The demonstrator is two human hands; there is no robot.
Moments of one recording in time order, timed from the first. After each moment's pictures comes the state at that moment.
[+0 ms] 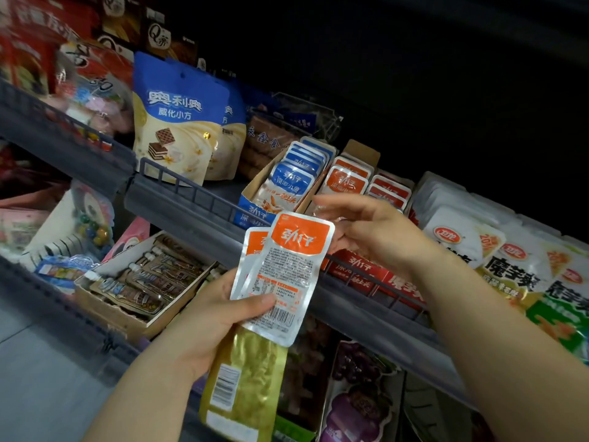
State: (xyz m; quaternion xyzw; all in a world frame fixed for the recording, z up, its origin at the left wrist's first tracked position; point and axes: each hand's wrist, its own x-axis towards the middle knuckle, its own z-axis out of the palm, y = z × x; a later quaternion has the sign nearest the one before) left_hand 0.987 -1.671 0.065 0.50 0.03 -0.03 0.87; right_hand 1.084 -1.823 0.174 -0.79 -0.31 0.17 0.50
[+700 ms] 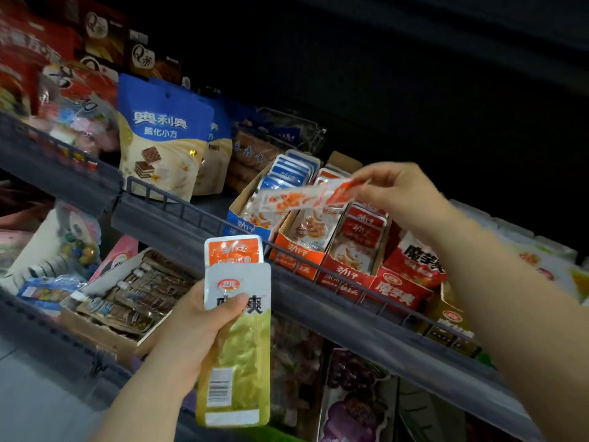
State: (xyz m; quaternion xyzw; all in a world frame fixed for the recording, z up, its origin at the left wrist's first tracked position) left_hand 0.993 -1.667 0.055 0.51 0.13 0.06 0.85; right_hand 1.087 -1.833 0.222 -0.89 -0.27 -0.08 0.36
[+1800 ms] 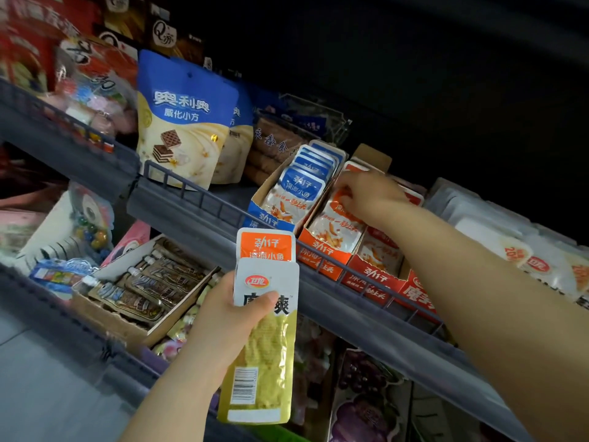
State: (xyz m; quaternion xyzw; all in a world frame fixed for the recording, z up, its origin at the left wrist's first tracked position) left_hand 1.001 -1.671 0.055 0.62 0.13 0.10 0.77; right_hand 1.153 -1.783 0.186 -0.96 -0.23 -0.13 -0.08
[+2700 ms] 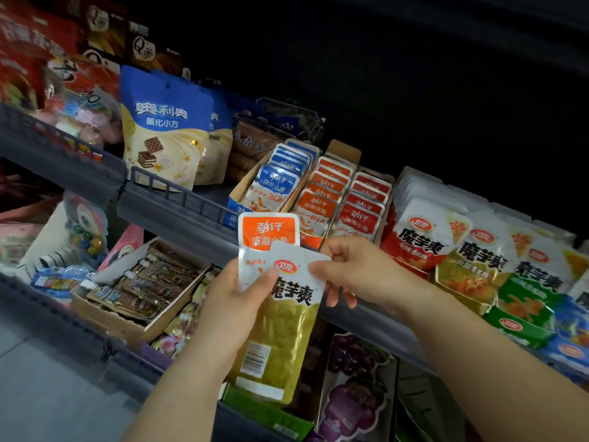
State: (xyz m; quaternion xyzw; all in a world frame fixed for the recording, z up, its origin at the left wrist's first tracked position) left_hand 0.988 -1.701 0.074 0.61 0.11 0.15 0.77; right_hand 1.044 -1.834 0.153 -0.89 -0.22 0.16 0.36
